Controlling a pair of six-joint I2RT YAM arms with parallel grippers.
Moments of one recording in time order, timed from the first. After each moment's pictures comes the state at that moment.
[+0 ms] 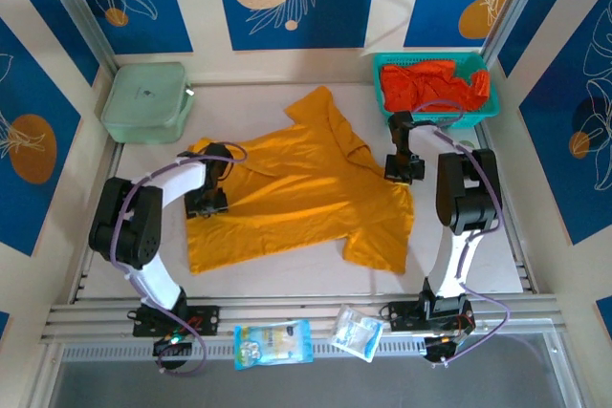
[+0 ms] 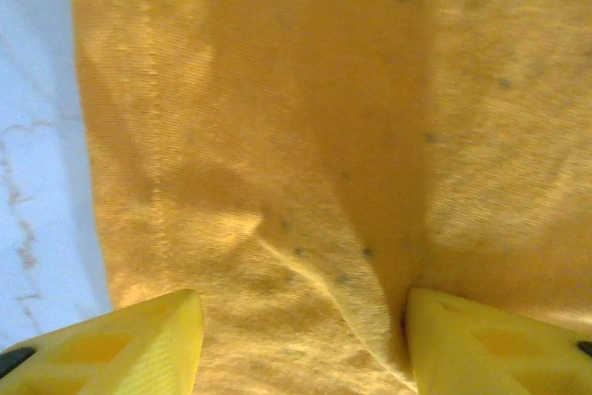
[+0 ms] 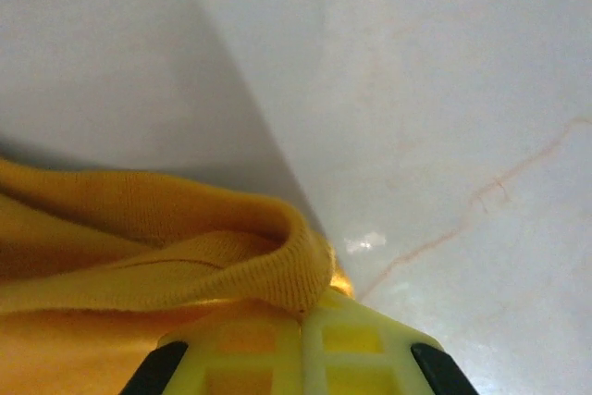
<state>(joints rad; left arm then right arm) -0.26 1.71 1.02 -0.89 -0.22 -0.54 0.11 1.91 1.32 -0.89 0.14 0.37</state>
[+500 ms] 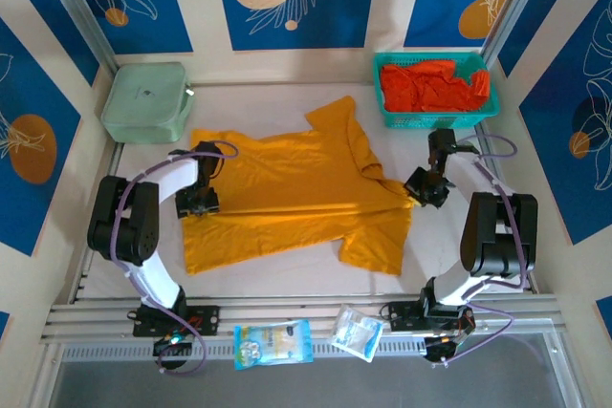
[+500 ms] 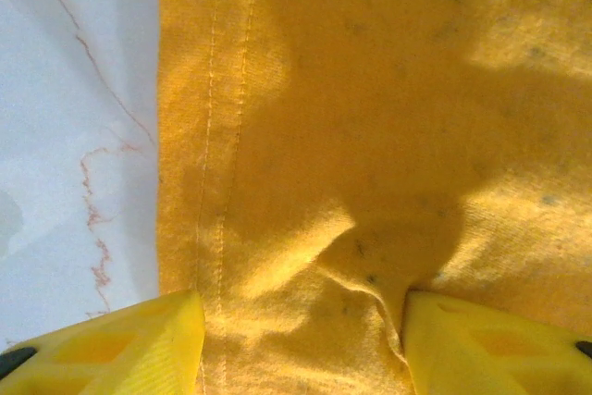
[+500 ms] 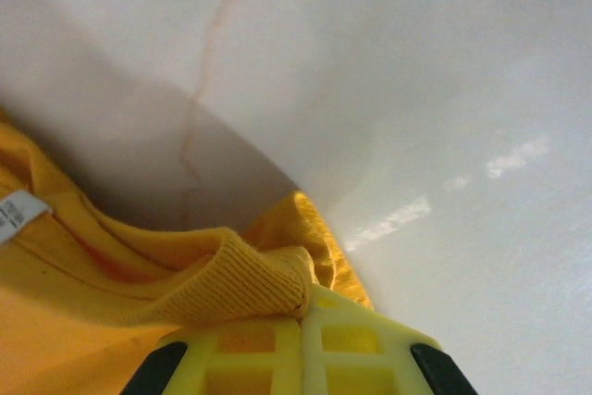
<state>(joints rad) -0.20 1.74 1.04 -0.90 -0.25 -0.48 -0.10 1.57 0.99 -0.86 -0.16 0.64</state>
